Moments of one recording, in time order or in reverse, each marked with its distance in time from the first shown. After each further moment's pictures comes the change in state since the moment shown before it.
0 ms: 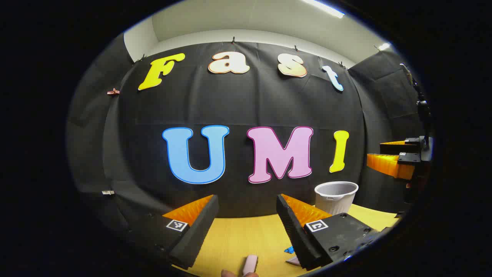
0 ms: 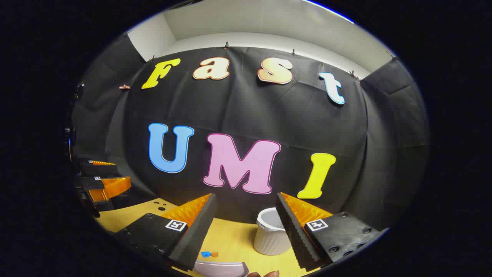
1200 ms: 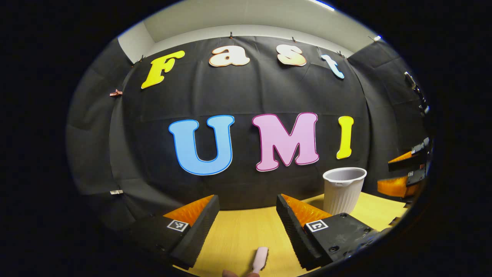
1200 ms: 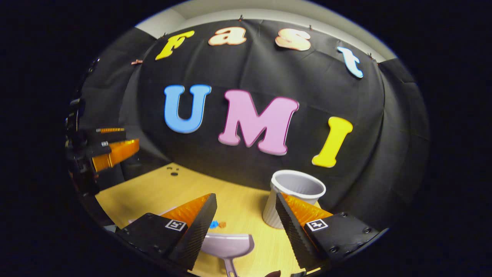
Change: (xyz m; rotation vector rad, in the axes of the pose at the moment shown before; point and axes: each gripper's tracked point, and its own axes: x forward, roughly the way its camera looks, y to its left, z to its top) left arm -0.012 0.011 -0.043 0.083 0.067 0.048; right arm -0.046 0.029 -0.132 -0.036 0.377 0.142
